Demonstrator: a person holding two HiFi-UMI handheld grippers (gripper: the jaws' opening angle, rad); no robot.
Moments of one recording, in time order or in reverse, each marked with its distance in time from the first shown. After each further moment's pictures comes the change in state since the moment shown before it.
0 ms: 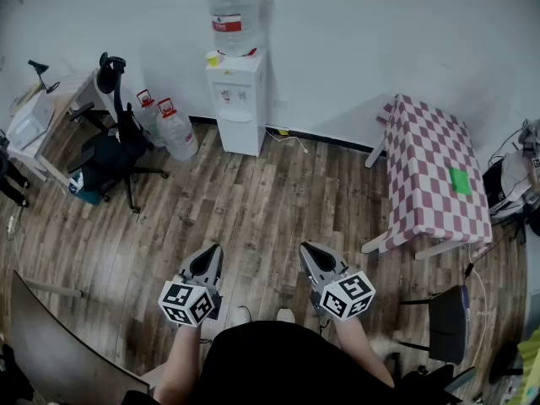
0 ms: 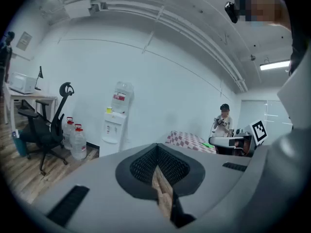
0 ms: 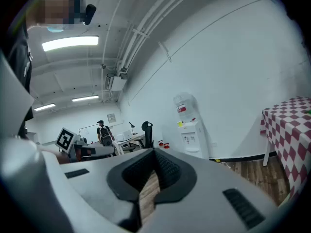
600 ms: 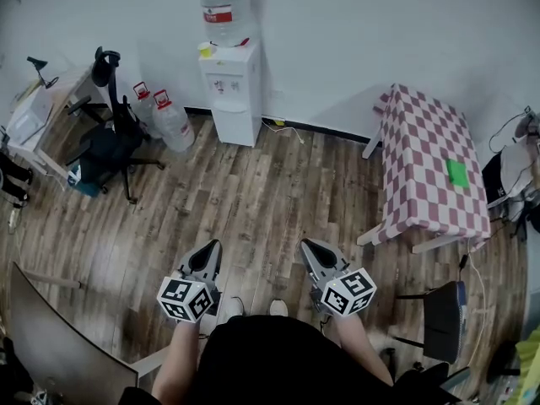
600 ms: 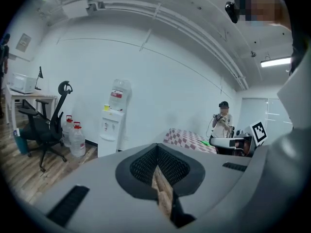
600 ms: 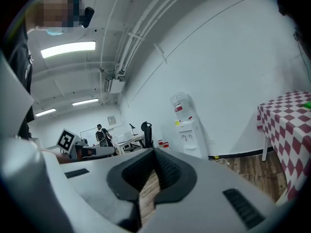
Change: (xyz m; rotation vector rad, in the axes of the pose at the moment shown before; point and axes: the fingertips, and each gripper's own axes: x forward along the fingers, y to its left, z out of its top) left arm 0.016 -0.047 -0.017 0.004 0.017 0.010; right arm -0.044 -0.036 -0.009 0.041 -0.007 0.013
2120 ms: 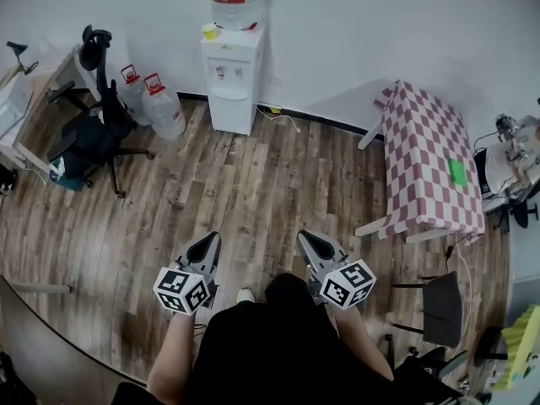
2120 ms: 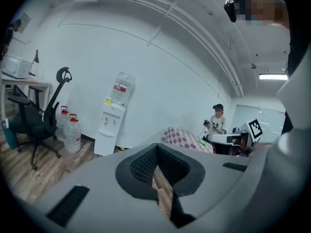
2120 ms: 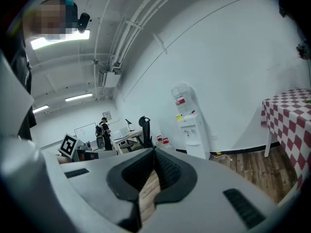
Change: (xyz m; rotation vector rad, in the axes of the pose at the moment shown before) left arm 0.010 0.125 0.000 -0.060 0.040 -0.112; right arm 0.116 0.046 -0.012 0.013 0.056 -0.054
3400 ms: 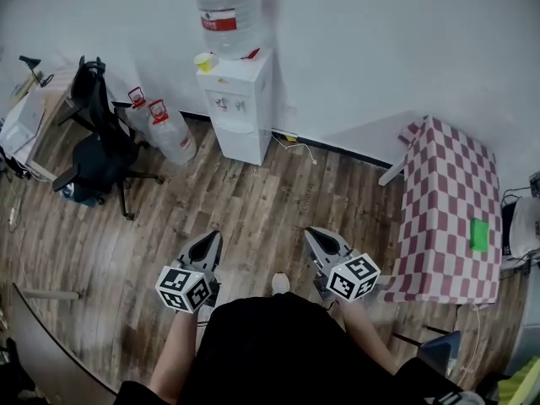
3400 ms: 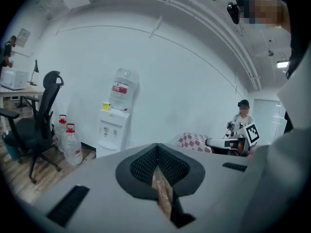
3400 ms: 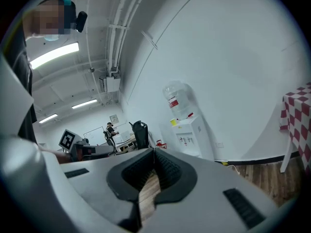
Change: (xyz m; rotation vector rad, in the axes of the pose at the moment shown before) left arm 0.231 0.029 0.103 0.019 -0.019 0.152; right arm 0.129 -0.234 0.104 0.025 0.013 0.155
